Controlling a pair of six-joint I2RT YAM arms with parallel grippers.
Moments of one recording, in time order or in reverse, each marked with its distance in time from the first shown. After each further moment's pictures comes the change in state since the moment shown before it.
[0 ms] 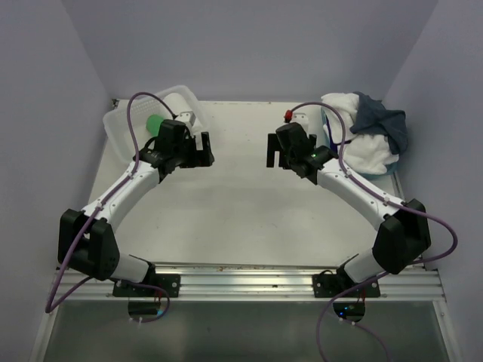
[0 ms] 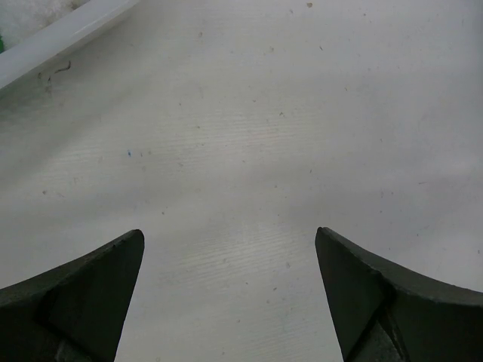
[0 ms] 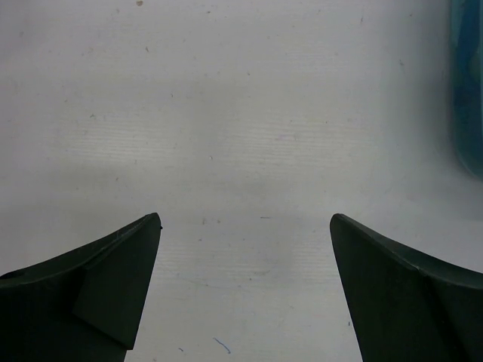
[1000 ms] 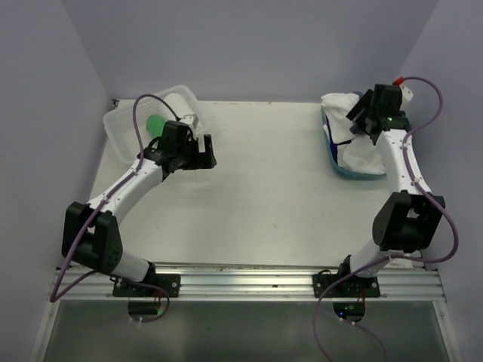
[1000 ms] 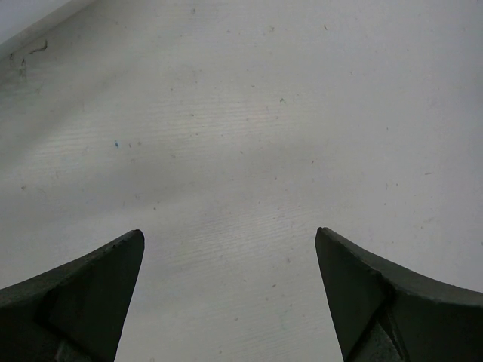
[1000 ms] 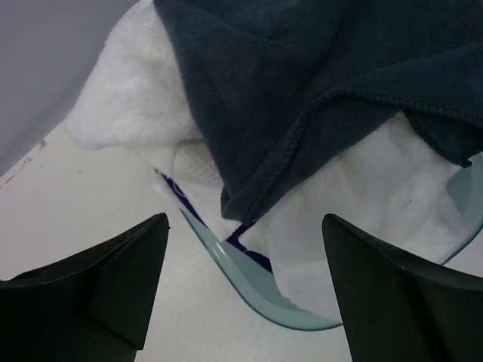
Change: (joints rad) left arm 0.000 0.051 0.000 -0.001 0.029 -0.005; right arm -0.665 0.093 0.249 0.000 -0.156 0.081
